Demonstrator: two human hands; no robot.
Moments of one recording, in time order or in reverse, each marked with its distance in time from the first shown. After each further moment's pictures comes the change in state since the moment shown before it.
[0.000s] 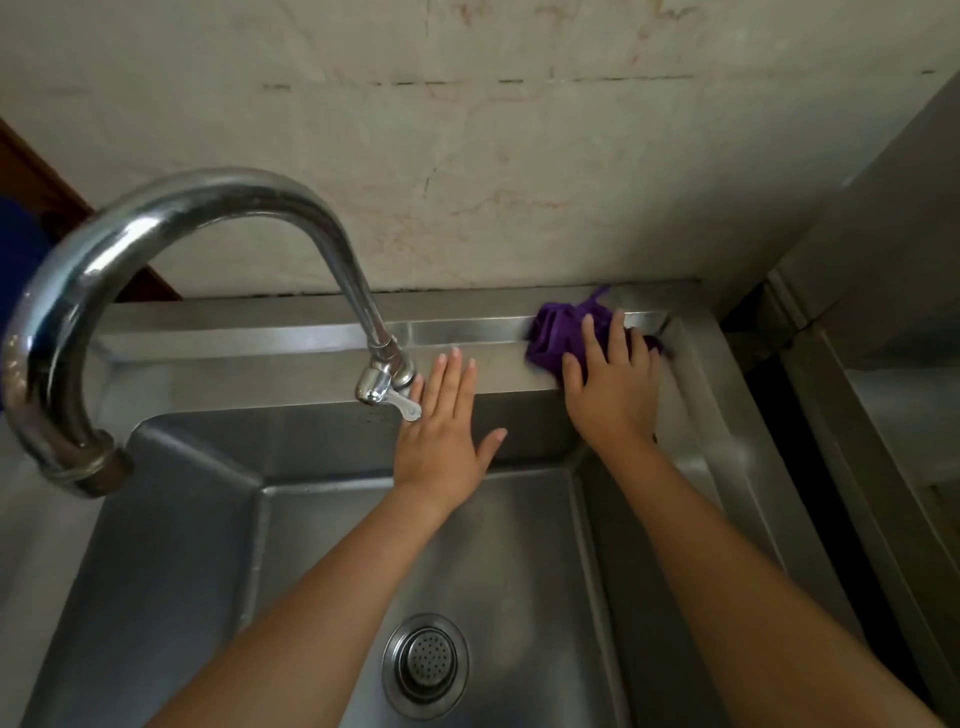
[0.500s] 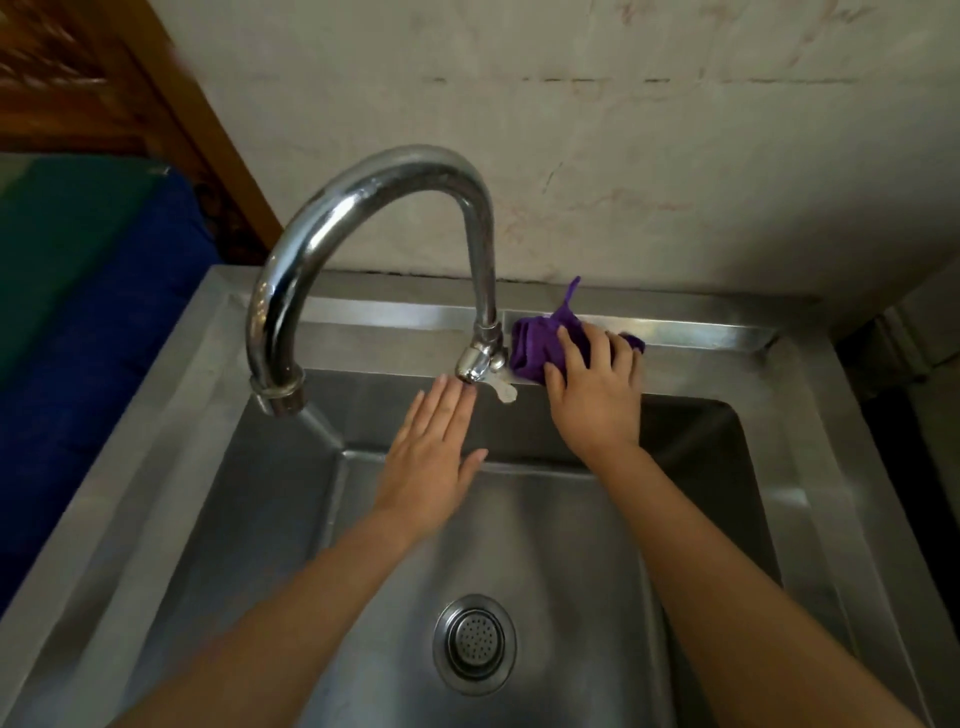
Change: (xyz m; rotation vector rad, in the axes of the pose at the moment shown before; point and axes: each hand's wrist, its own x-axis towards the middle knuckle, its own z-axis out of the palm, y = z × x) left_hand -0.063 -0.076 -0.017 0.060 0.027 -0.036; right_hand -0.023 -0.092 0.015 0.062 0.030 -0.254
